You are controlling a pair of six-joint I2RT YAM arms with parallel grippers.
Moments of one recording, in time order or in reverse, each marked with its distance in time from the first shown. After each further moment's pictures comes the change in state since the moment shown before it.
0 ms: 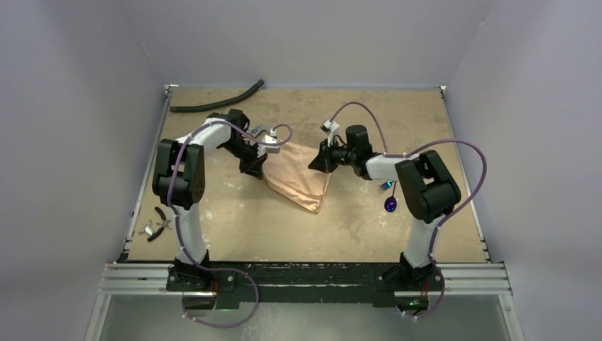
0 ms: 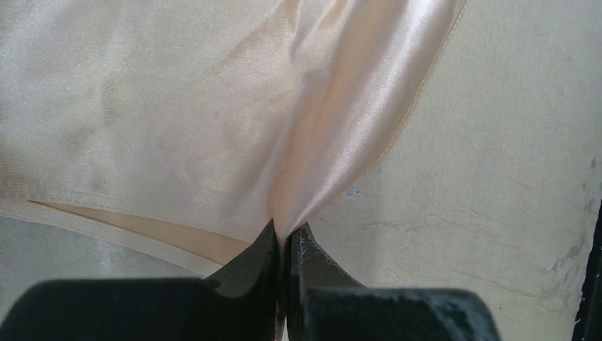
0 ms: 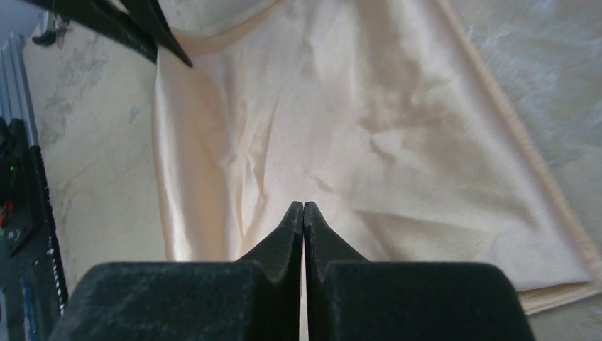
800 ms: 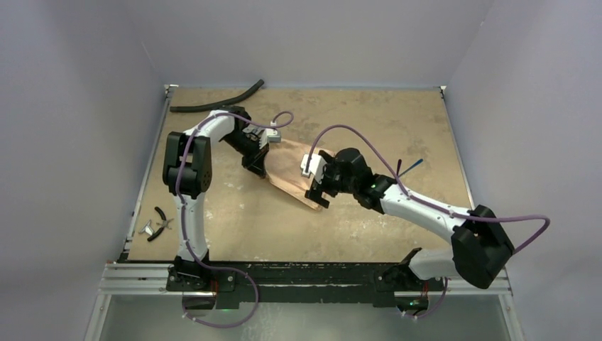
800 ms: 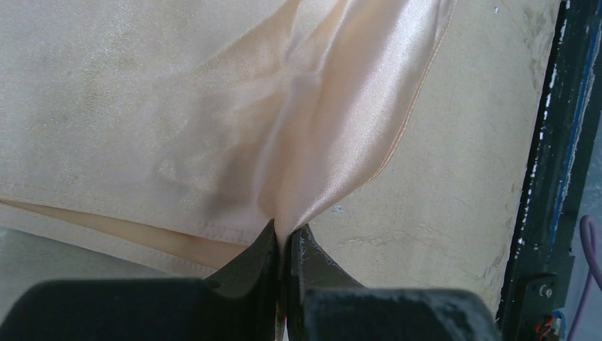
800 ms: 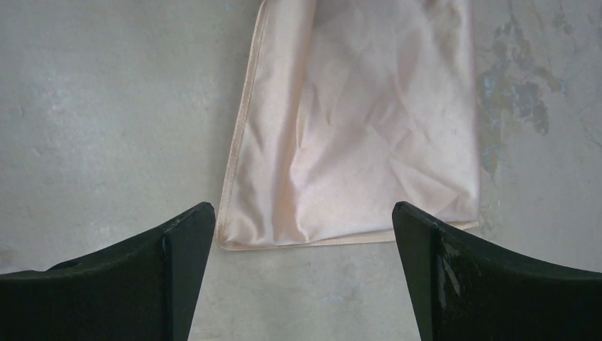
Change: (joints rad) left arm 0.014 0.169 0.217 -0.195 0.086 -0.108; right arm 0.311 -0.547 -0.173 -0.409 0.415 -0.626
